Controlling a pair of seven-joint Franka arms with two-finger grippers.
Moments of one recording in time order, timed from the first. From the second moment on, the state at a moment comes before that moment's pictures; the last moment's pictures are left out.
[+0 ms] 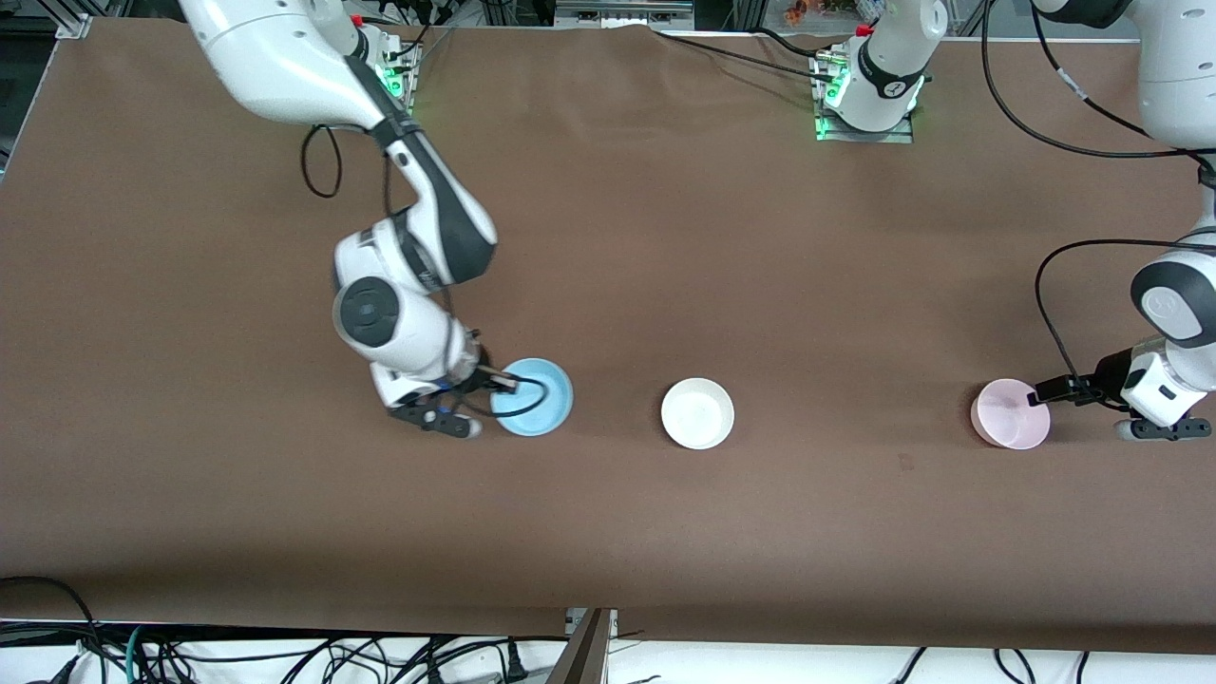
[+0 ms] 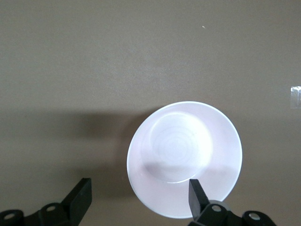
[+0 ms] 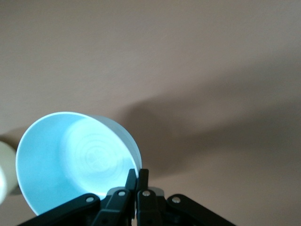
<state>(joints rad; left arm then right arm) 0.17 0.65 0.22 -1.68 -0.38 2.24 0.51 0.42 0.72 0.10 -1.39 0.11 2.18 0.77</state>
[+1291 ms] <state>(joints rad) 0.16 0.66 0.16 -1.62 -0.43 2.22 0.47 0.25 0.78 0.08 -1.29 0.11 2.03 0.42</state>
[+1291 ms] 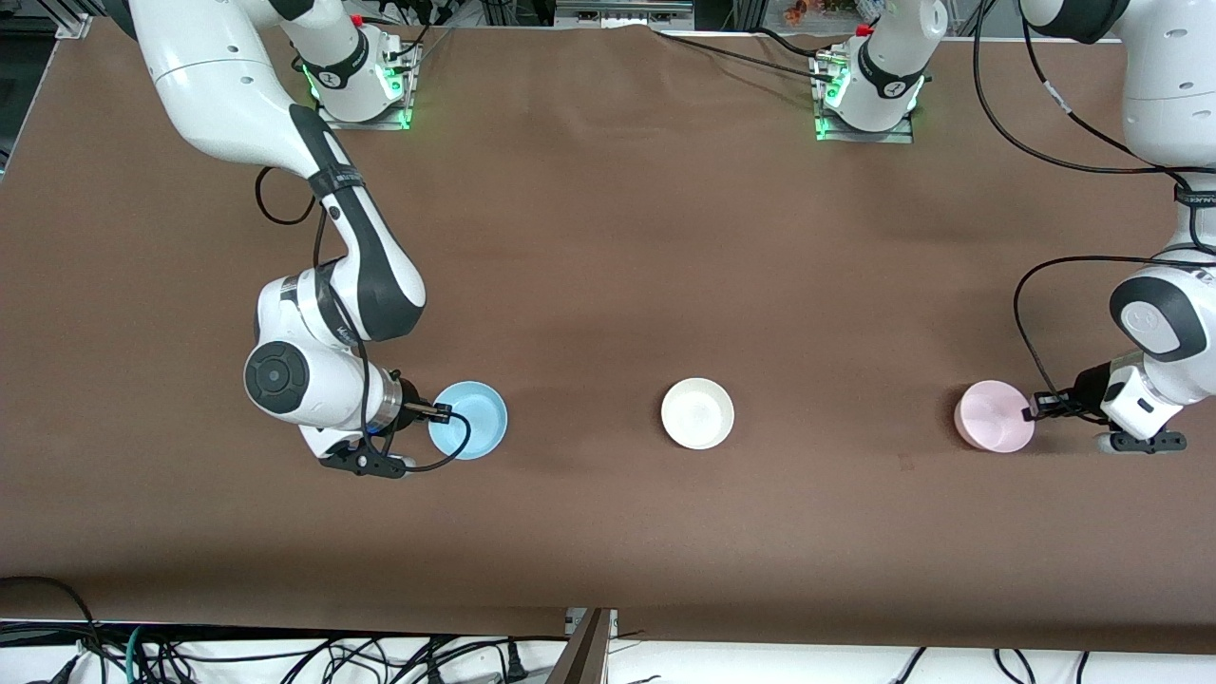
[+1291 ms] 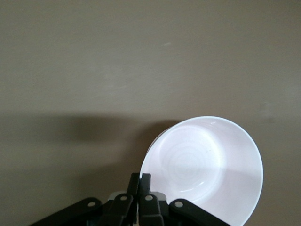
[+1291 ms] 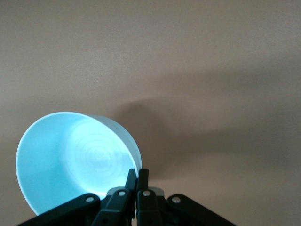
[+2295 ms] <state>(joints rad) -0.11 0.60 -0.24 -1.62 -0.23 2.29 -0.28 0.27 0.78 0.09 -1.28 0.11 2.03 0.47</state>
